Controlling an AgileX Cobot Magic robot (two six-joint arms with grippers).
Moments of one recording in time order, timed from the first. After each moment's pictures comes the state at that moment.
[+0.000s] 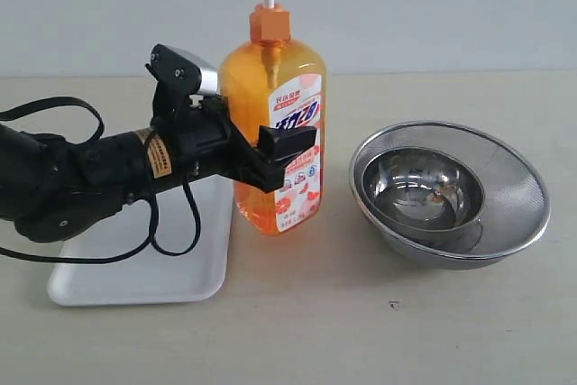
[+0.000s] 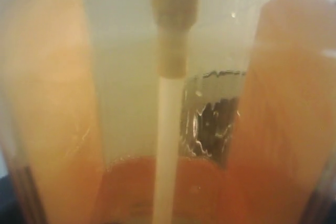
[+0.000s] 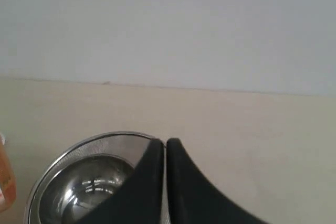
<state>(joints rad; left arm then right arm) -0.48 1.89 -0.79 0.52 -0.89 -0.36 0.12 0.52 -0.45 0.09 0.22 -0.10</state>
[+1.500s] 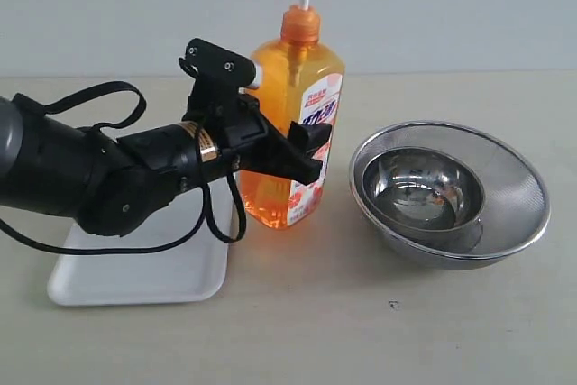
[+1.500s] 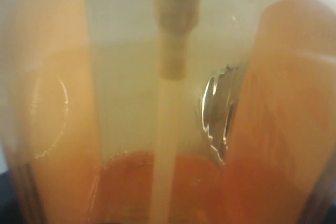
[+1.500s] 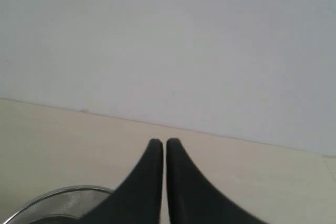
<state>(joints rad) -0.63 1.89 -0.88 0.12 -0.64 -0.08 0.12 0.86 -0.65 0.09 0.03 -0.23</state>
